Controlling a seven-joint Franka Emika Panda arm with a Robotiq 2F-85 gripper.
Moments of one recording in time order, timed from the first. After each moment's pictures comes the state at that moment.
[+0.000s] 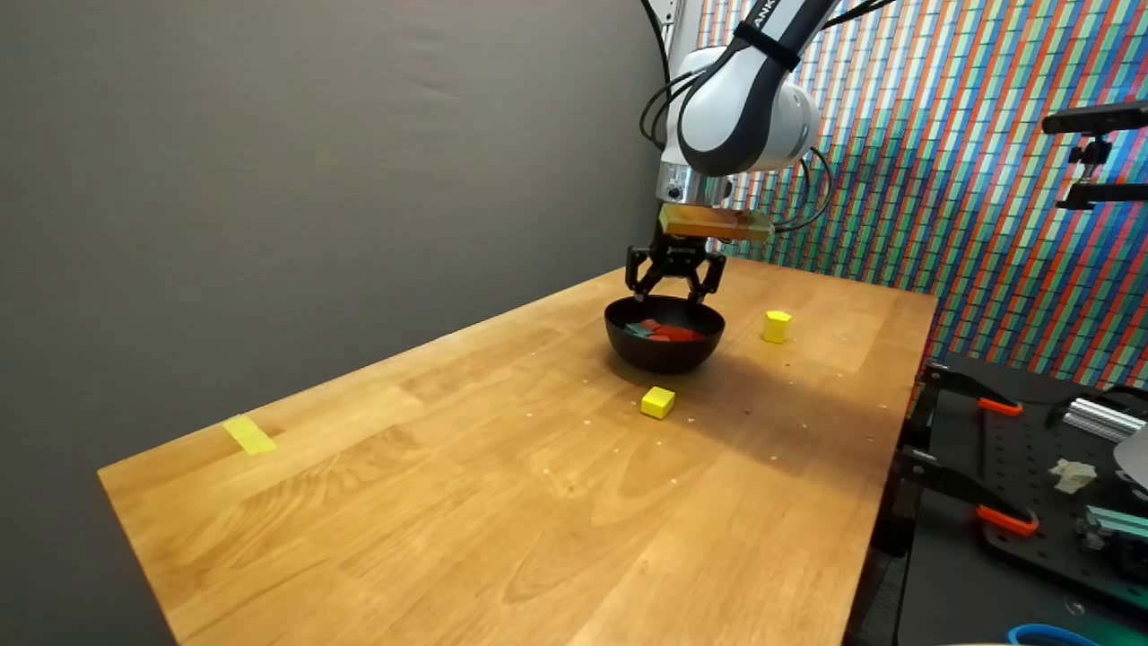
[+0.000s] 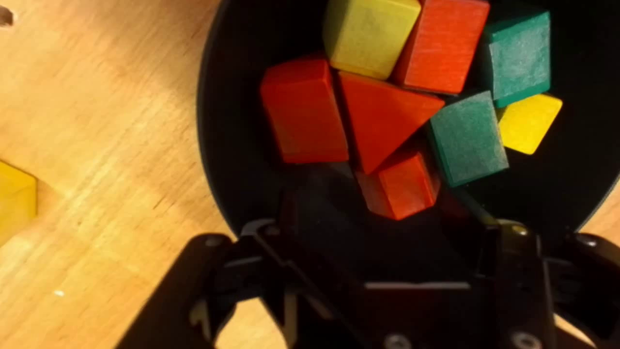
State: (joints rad) arm 0.16 0.43 -0.11 -2.24 0.17 2.74 0.61
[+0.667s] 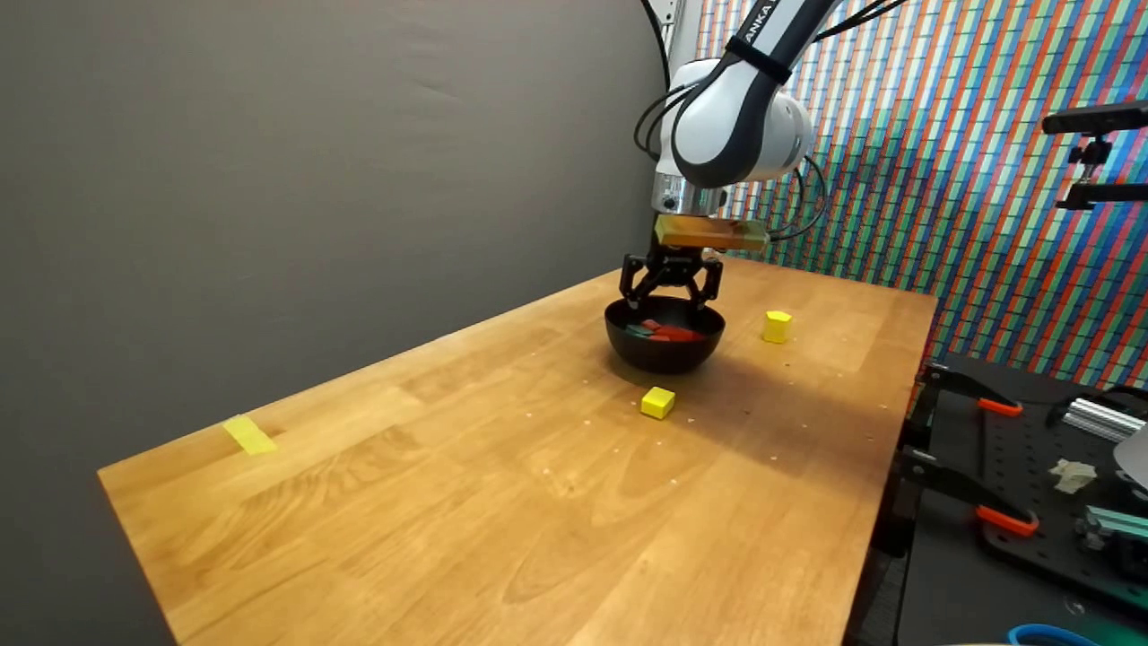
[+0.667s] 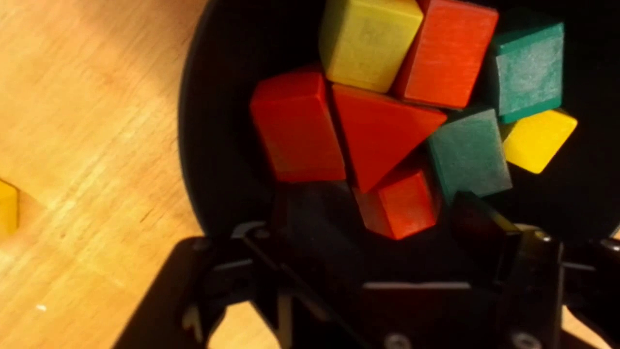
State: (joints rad) arm 0.17 0.47 -0.11 -2.22 0.17 2.73 0.61
